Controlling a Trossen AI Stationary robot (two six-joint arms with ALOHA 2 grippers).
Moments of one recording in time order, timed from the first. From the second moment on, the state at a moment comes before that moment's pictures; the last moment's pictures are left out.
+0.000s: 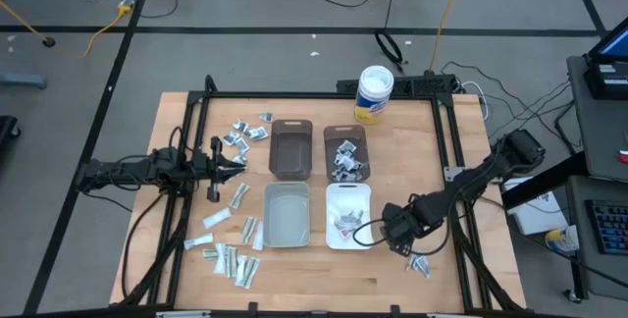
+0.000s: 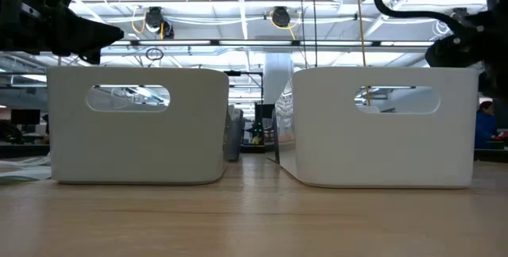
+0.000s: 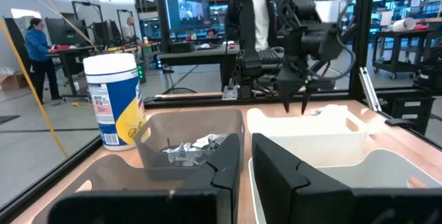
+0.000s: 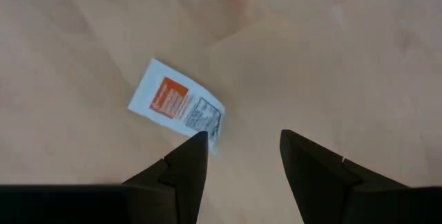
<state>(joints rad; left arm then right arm) 0.00 0.01 0.02 0.06 -0.04 0.07 0.55 1.51 0.85 -0.87 -0.05 1.04</state>
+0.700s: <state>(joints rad) 0.00 0.01 0.02 0.06 -0.04 0.07 0.55 1.57 0.80 -0.76 -0.08 1.02</state>
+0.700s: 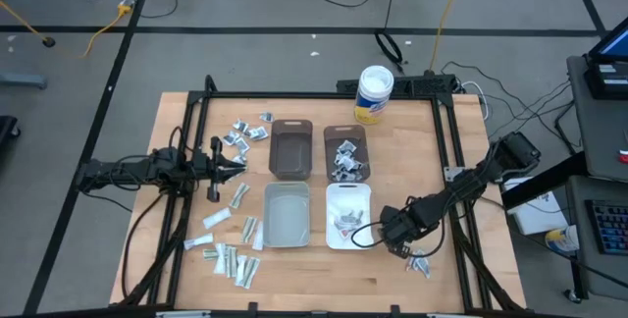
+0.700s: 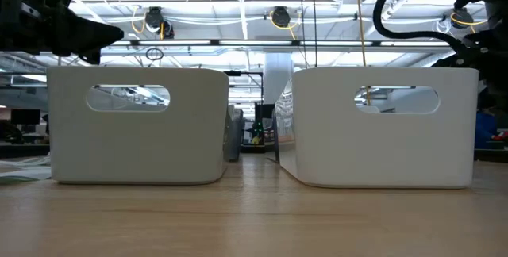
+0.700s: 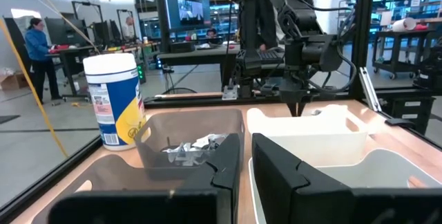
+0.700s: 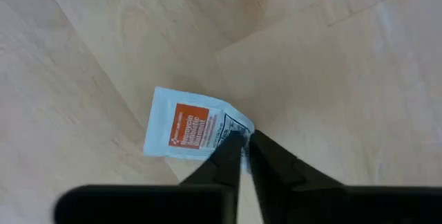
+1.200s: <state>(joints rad) 0.00 0.01 0.02 0.06 -0.04 0.07 0.48 1.48 0.99 -1.15 -0.11 0.90</state>
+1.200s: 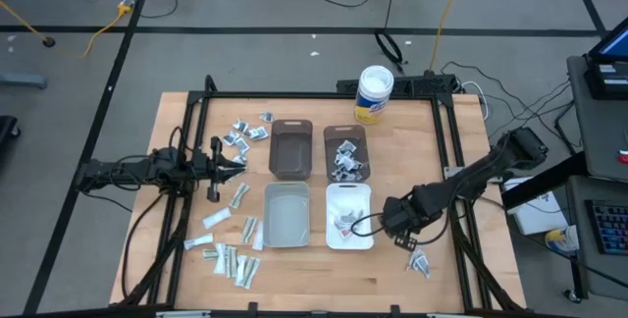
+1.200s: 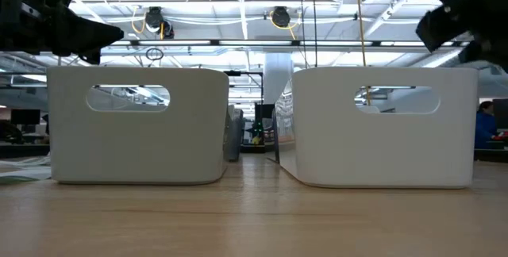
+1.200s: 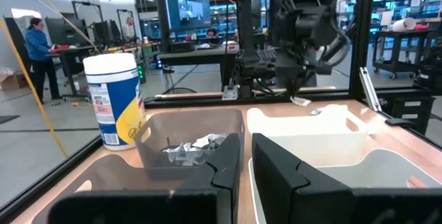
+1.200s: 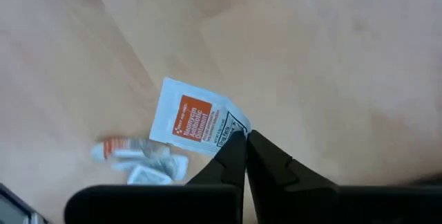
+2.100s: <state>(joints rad) 0.00 0.01 0.02 0.06 -0.04 0.07 0.27 1.70 1.38 -1.25 -0.07 0.58</state>
